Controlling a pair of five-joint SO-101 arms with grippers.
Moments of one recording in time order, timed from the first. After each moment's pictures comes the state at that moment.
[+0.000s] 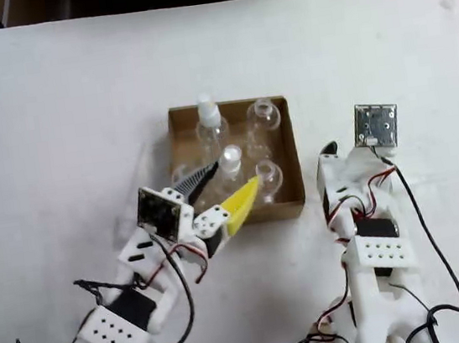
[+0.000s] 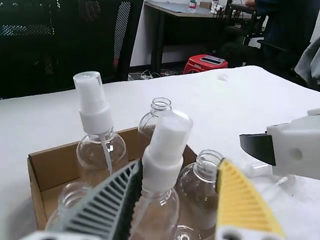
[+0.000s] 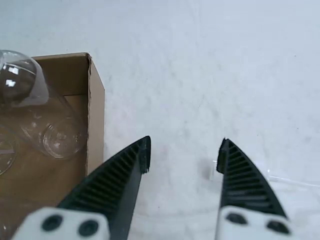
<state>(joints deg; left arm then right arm) 28.0 -68.1 92.6 -3.7 8.3 4.7 -46.0 75.9 11.3 1.7</state>
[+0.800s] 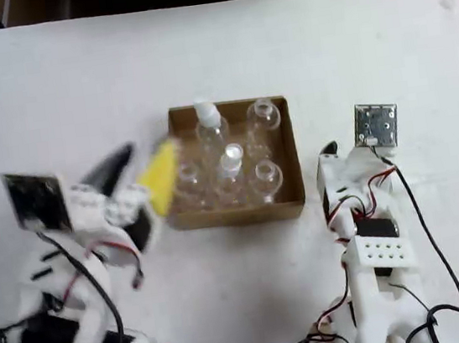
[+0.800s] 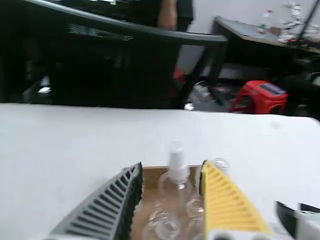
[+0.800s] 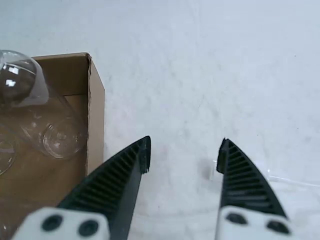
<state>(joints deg) 11.6 -78.3 49.8 53.4 14.5 4.7 -46.0 75.9 11.3 1.7</state>
